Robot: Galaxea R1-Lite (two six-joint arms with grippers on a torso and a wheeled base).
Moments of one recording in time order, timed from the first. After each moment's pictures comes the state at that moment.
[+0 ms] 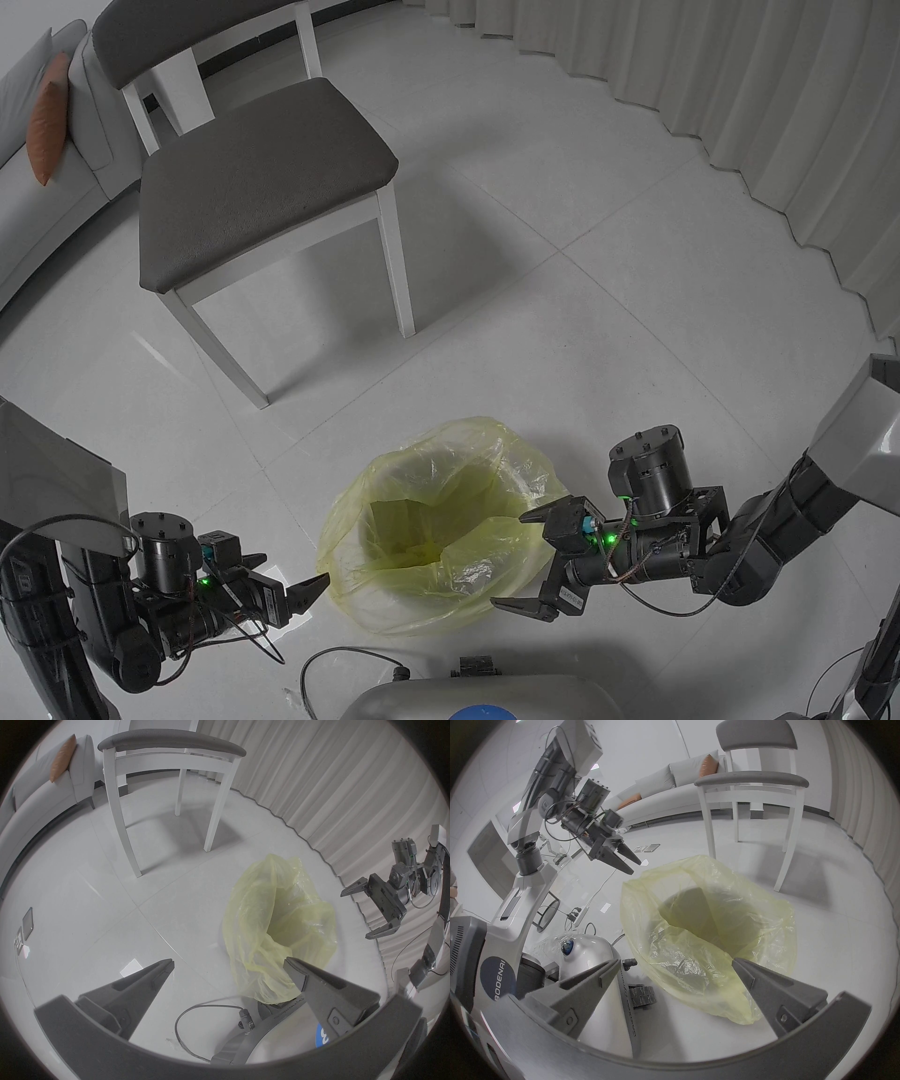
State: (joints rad) left arm -0.26 2.12 -0.02 -1.55 -0.19 -0.11; right arm 0.64 2.05 -0.73 -0.66 0.30 -0.51
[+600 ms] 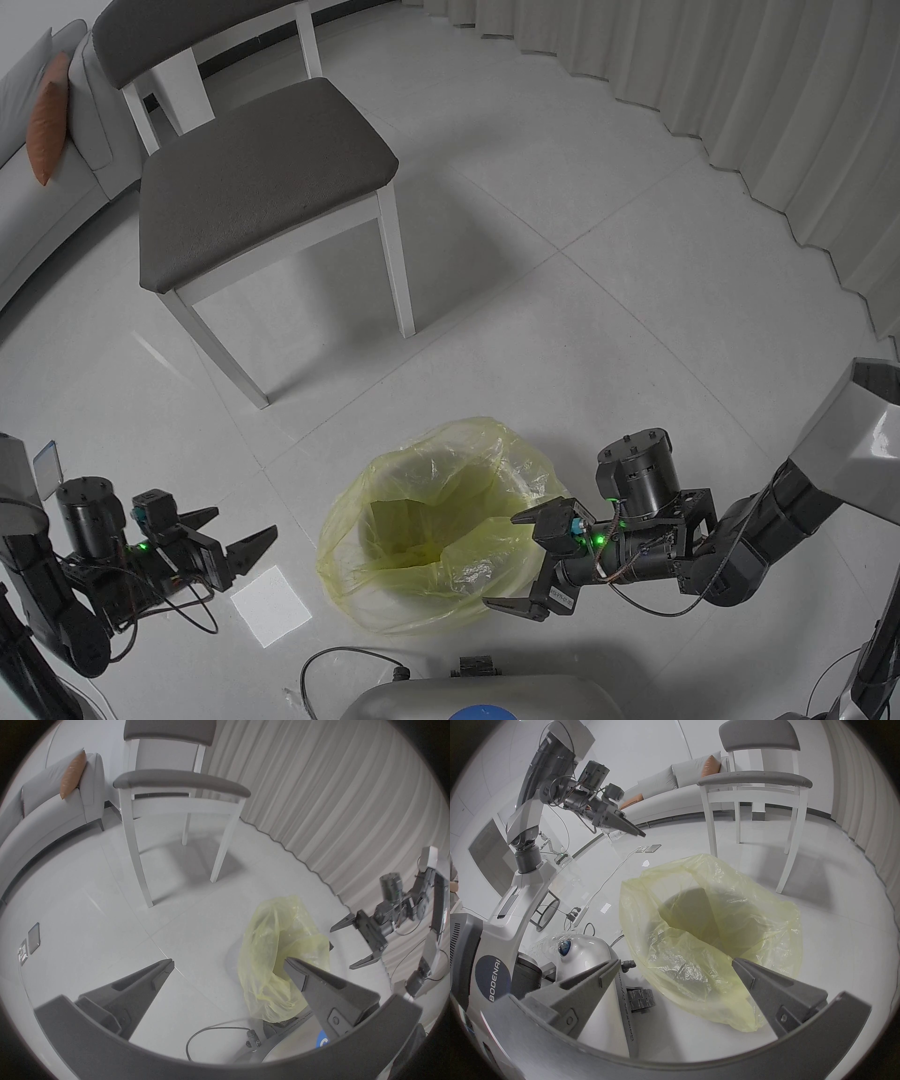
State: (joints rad) left arm -0.03 1.83 -0.02 -1.44 -0.37 -0.05; right arm 0.64 2.09 -0.77 -0.66 0.30 -0.51
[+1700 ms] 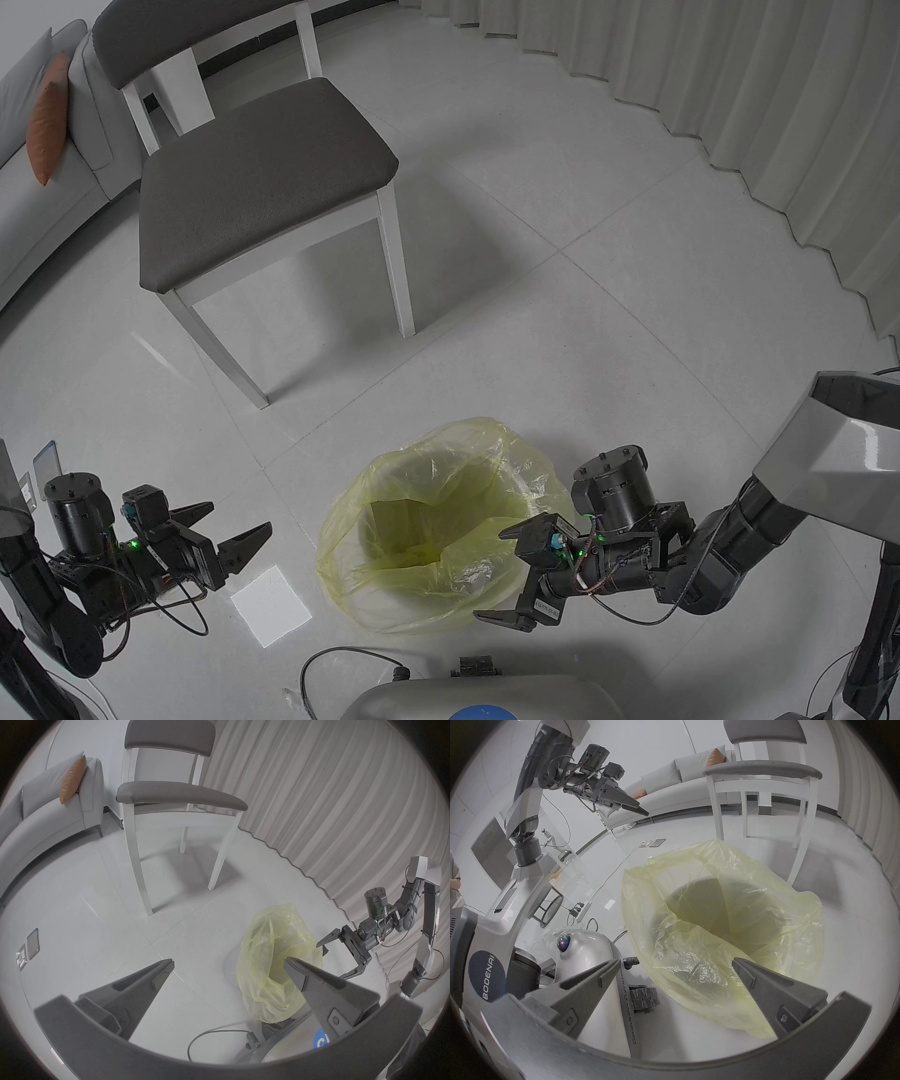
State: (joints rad) left arm -0.05 1.81 -0.02 -1.42 -0.38 -0.04; right arm 0.66 2.17 -0.80 -0.66 0.30 -0.53
